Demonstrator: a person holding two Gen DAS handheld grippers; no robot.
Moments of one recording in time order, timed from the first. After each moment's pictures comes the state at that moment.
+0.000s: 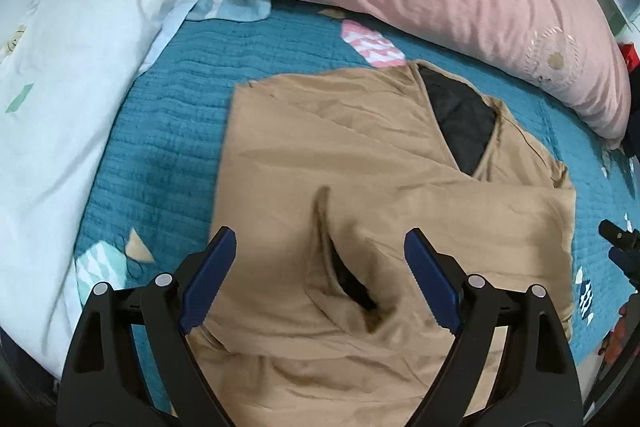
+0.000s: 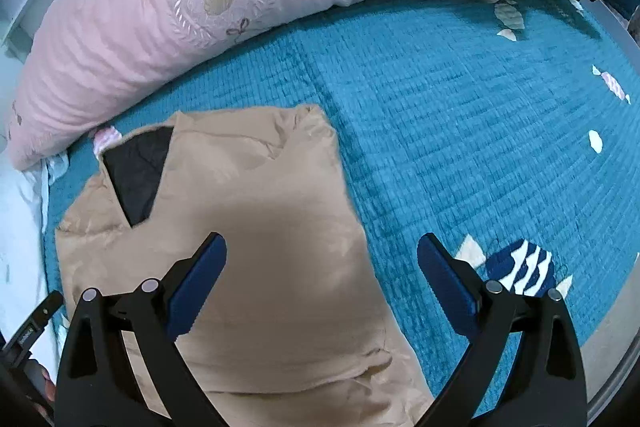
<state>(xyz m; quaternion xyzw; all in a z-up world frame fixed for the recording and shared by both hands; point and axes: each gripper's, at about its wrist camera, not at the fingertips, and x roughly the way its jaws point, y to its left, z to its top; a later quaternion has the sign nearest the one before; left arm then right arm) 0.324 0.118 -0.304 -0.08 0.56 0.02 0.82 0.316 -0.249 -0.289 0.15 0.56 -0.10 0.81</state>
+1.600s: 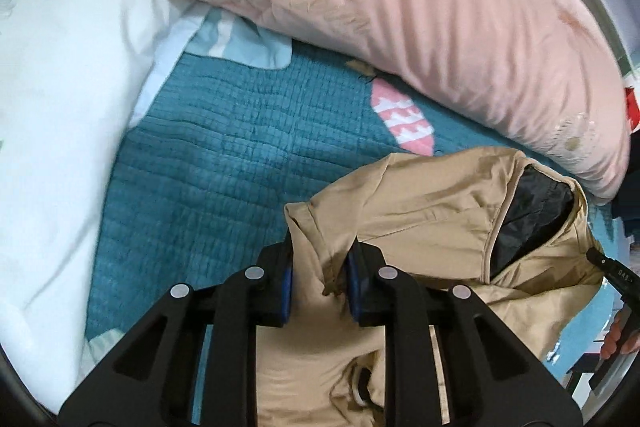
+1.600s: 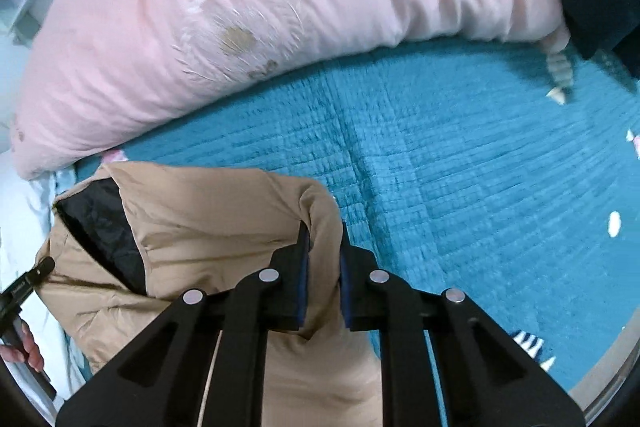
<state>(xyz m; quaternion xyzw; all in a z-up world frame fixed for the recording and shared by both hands) 0.399 0.181 -0.279 -0.14 0.56 0.00 0.82 0.393 -0.264 -0.261 0.12 0.58 -0.05 0.80</state>
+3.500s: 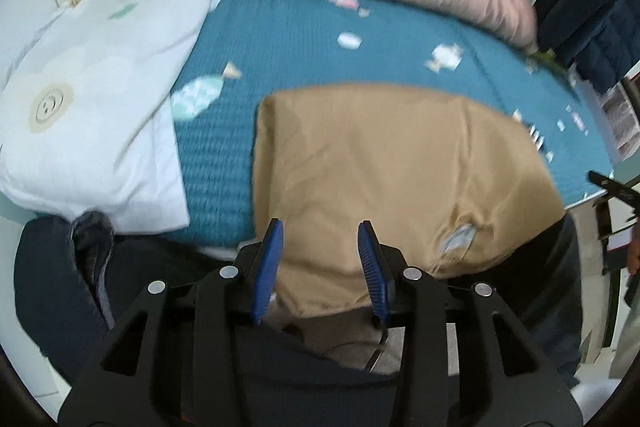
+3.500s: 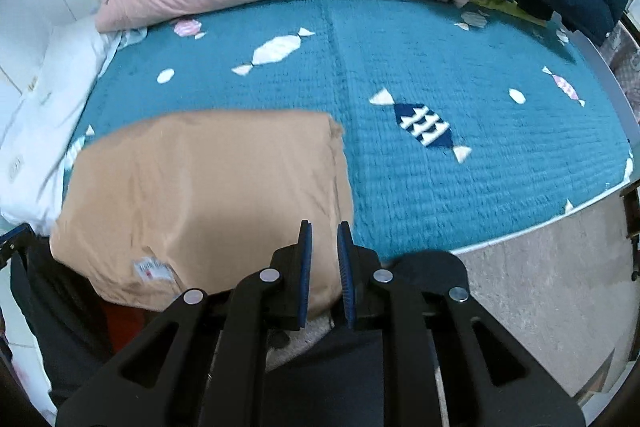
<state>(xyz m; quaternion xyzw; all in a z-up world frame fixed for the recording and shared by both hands) 0.024 0.164 -0.224 -0.05 0.54 -0.06 0.84 0.057 -0.250 -0.198 0.04 0.57 -0.01 0.82</state>
